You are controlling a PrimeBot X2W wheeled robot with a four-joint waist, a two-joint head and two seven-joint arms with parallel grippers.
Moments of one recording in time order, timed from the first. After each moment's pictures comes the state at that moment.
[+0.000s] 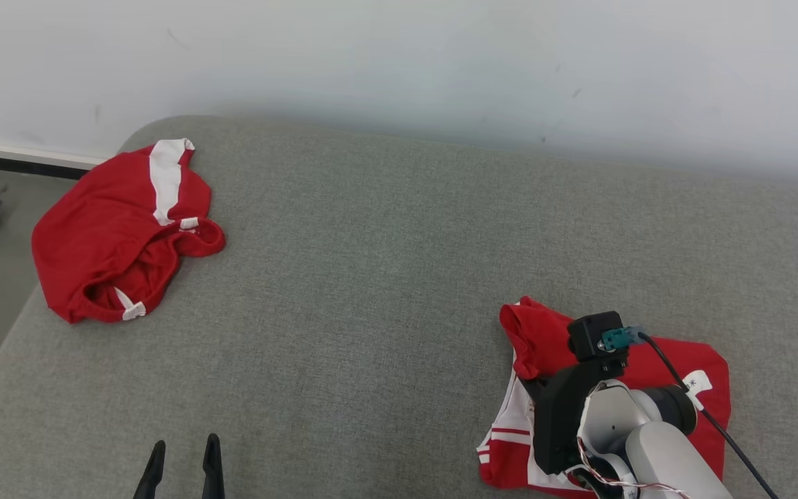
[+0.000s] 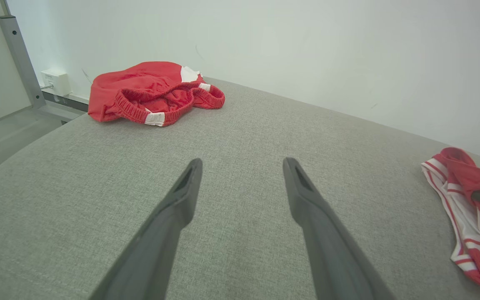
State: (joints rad) left arm 0.12 0.06 0.00 0.13 -0.29 -0.13 -0.26; right arm -0.35 -0.05 0.22 0.44 0.27 0.13 0.50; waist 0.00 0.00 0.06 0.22
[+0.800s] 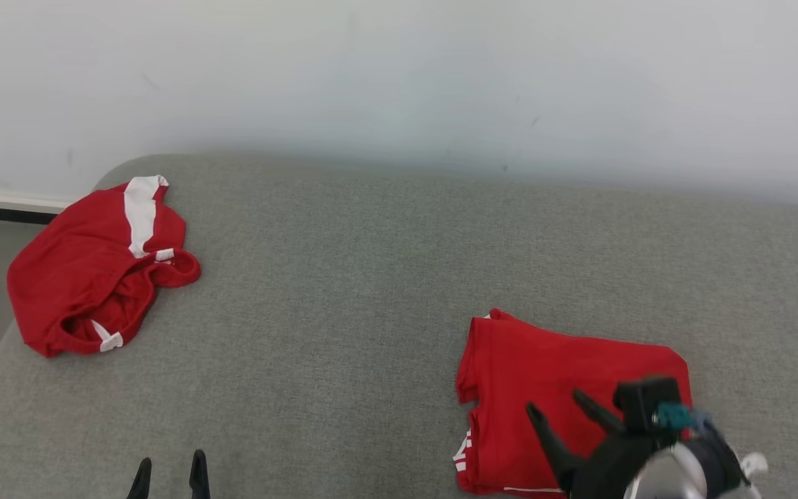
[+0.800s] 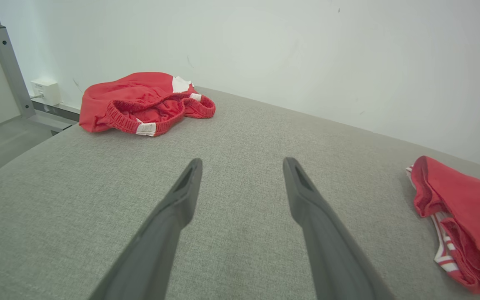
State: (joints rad) left arm 0.15 0.06 0.02 0.12 -0.28 -0.13 -0.26; right arm -0.10 -0.11 0.20 0.09 0.28 0.13 0.41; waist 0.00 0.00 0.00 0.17
